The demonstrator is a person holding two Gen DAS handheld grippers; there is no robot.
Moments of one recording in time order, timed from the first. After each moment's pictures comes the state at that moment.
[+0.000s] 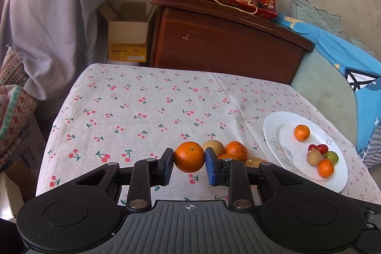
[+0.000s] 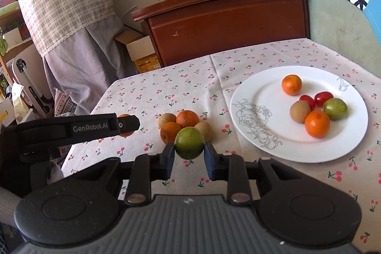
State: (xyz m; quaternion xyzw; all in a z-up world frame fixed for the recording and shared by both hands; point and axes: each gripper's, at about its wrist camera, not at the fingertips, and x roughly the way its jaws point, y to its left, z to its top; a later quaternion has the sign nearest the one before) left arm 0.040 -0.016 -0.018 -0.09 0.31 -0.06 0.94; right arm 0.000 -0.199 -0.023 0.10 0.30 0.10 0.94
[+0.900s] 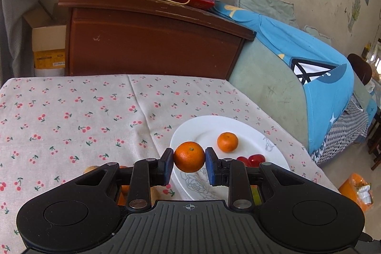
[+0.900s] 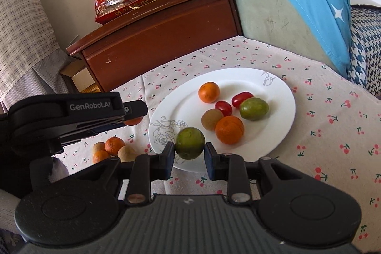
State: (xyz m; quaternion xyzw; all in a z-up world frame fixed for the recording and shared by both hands) left arm 0.081 -0.111 -0.008 -0.09 0.31 -0.19 0.93; right arm 0.000 -0.270 -0.026 0.17 0.30 -0.02 0.94
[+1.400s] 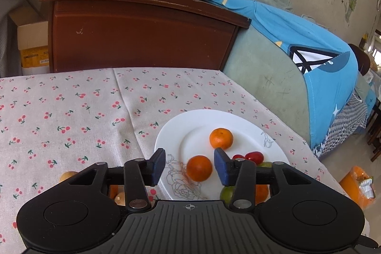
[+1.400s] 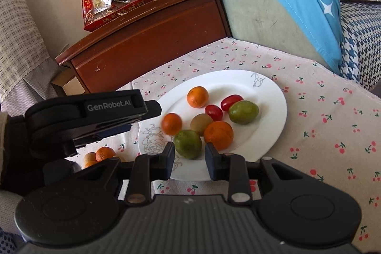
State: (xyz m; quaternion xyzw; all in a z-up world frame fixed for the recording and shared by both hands) left arm 0.097 -0.131 -0.016 -0.08 0.32 -0.20 0.92; right arm 0.004 -0.277 -0.026 0.19 0.29 -0.04 0.94
